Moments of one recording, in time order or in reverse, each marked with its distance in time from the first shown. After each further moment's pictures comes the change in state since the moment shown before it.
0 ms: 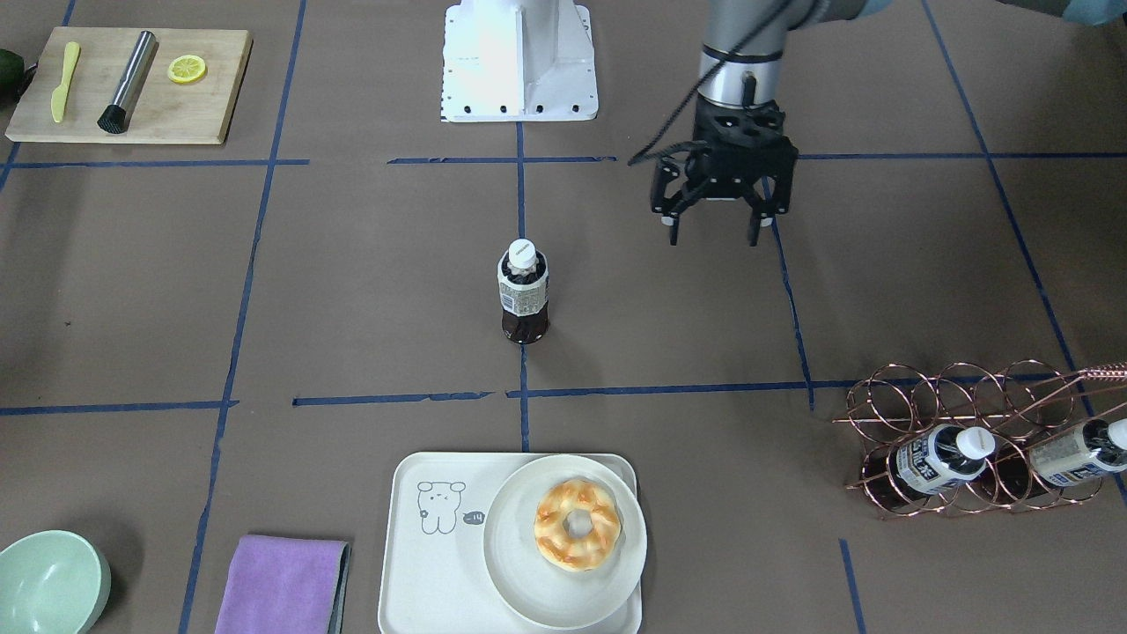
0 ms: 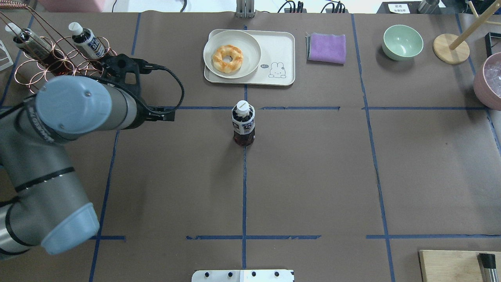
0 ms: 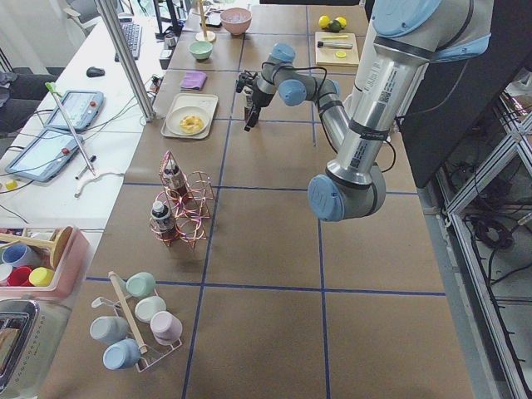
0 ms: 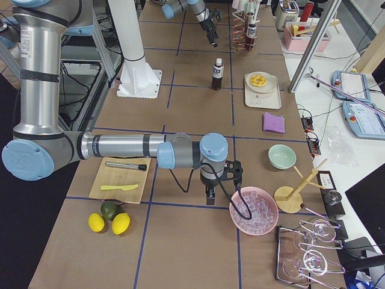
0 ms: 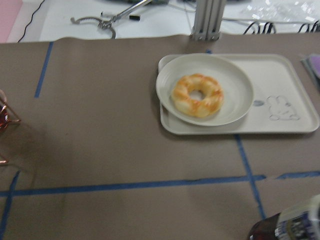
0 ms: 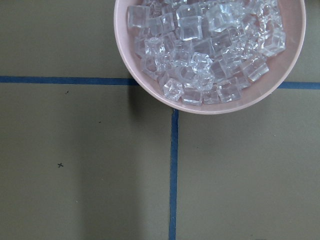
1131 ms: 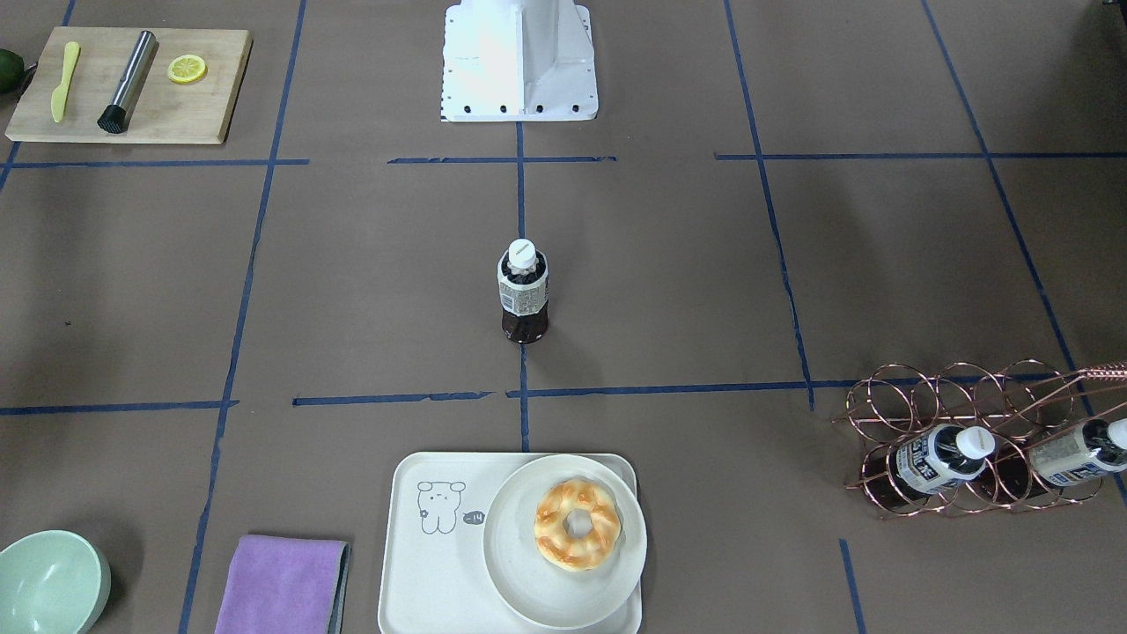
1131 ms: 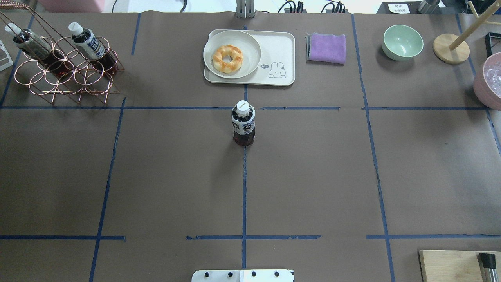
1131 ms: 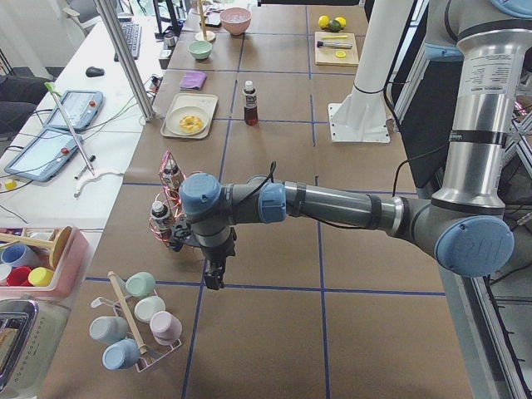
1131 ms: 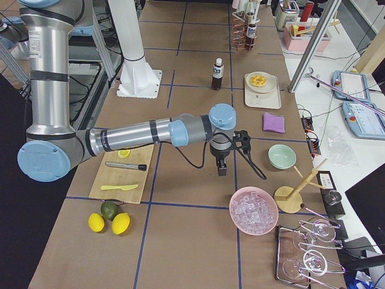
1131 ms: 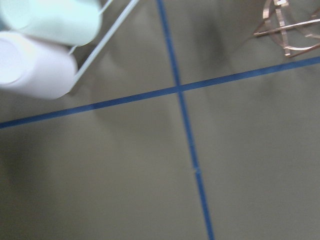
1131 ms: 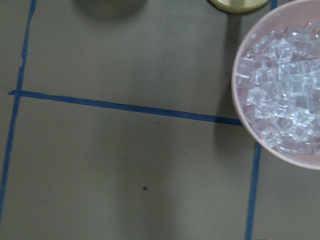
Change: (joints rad) left arm -0.937 0.355 0.402 0.111 -0.592 1.251; right arm -0.119 0.089 0.119 -0.011 0.056 0.121
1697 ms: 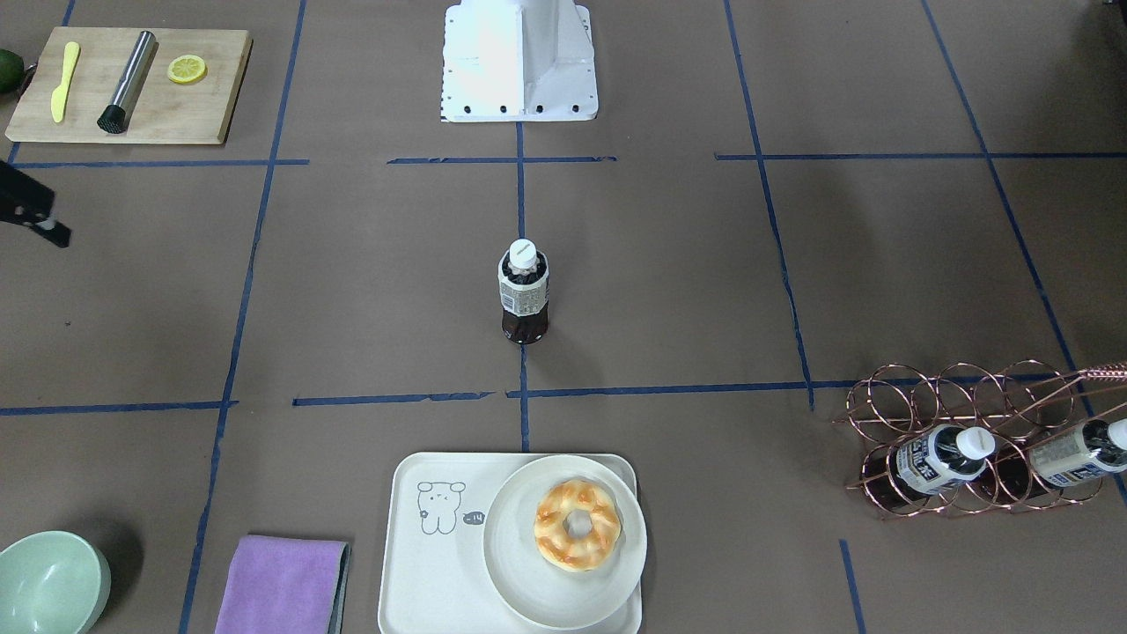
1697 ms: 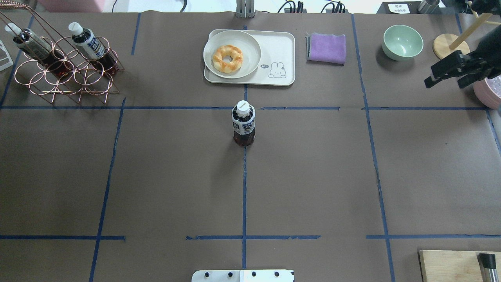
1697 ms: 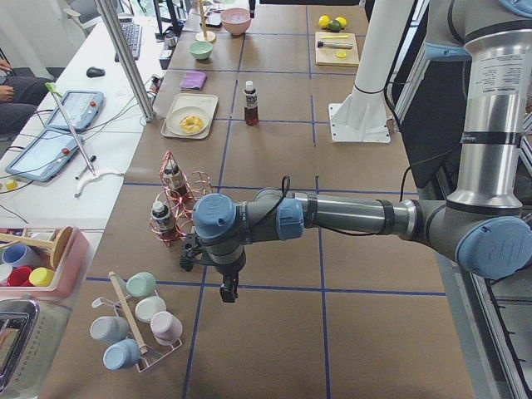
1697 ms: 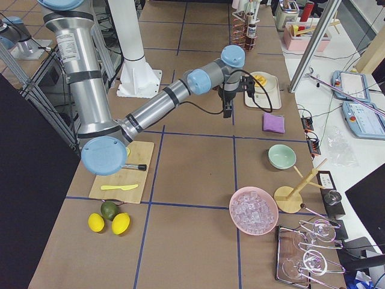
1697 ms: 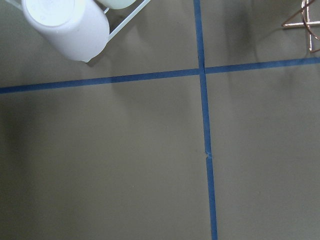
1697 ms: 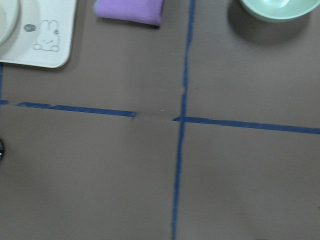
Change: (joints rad) left arm -0.029 0.044 -0.007 -0.019 -0.065 -0.099; right arm -0.252 0.293 0.167 -0.209 0.013 0.403
